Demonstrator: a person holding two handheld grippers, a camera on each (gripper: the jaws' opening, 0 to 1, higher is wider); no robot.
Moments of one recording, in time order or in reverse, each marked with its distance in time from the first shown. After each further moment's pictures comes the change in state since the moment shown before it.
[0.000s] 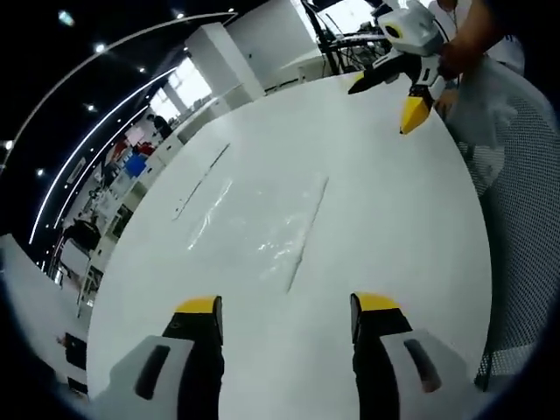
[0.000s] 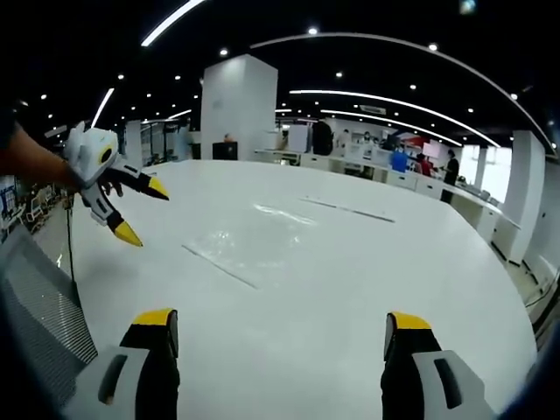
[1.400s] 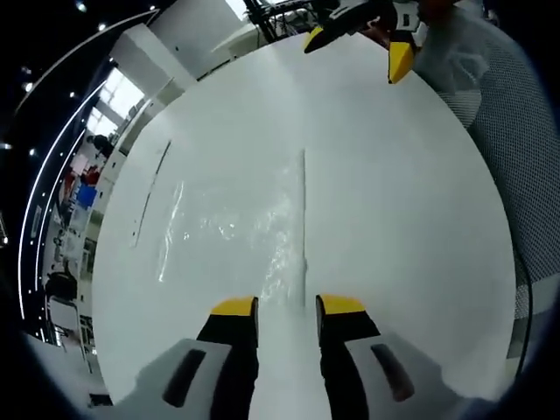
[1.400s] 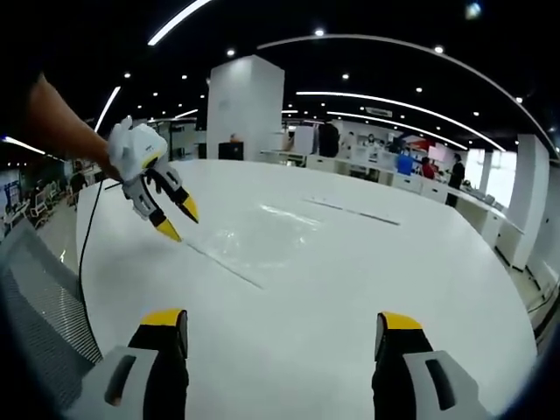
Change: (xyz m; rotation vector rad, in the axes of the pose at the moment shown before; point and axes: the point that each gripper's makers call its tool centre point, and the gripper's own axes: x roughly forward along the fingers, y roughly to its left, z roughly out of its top) left arm 0.053 0.004 0.001 0.229 0.134 -0.224; right arm -0.006 0.009 0.007 -0.024 -0.006 0.023
